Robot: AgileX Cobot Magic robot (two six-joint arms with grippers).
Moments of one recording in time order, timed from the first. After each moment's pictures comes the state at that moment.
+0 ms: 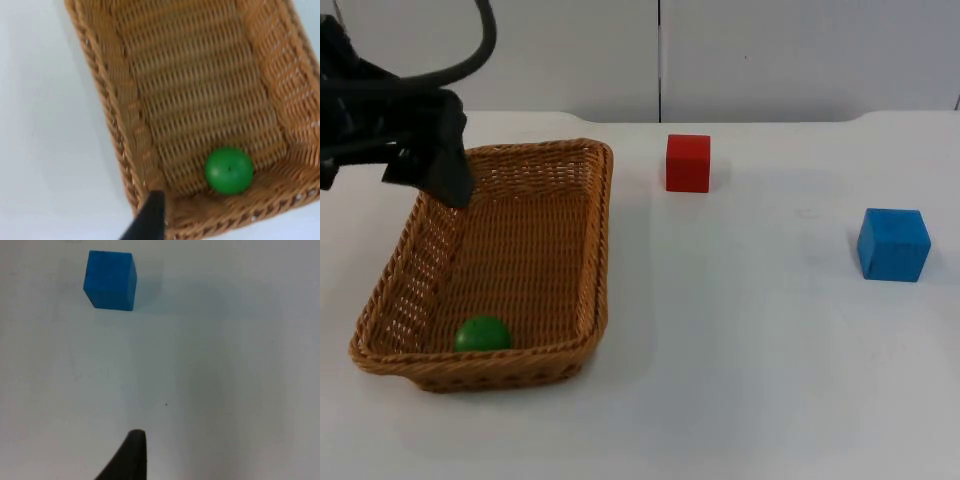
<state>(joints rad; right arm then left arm) 0.00 0.91 -0.68 0.01 0.77 -0.01 -0.35 1.35 -0.89 0.00 0.69 -0.10</state>
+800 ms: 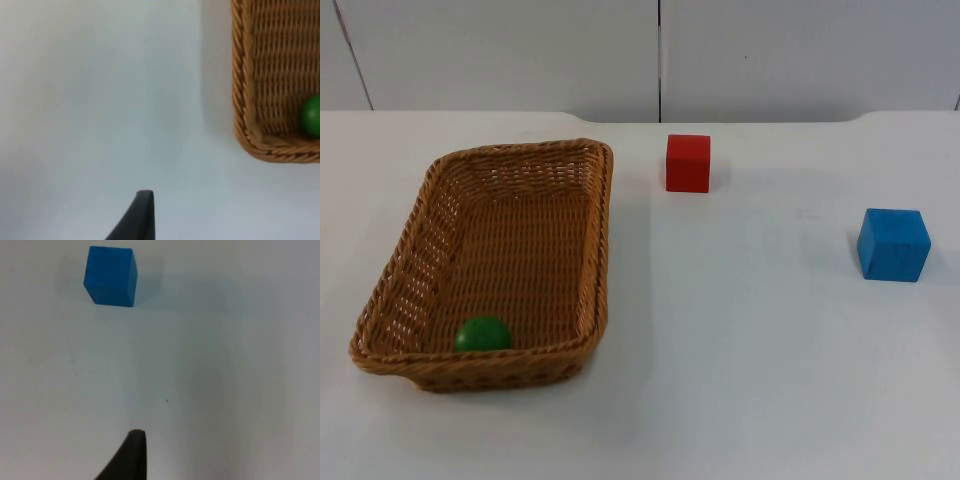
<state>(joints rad) 0.00 0.91 -0.68 0.01 0.78 -0.01 -0.01 1.02 -0.68 -0.08 0.79 -0.03</state>
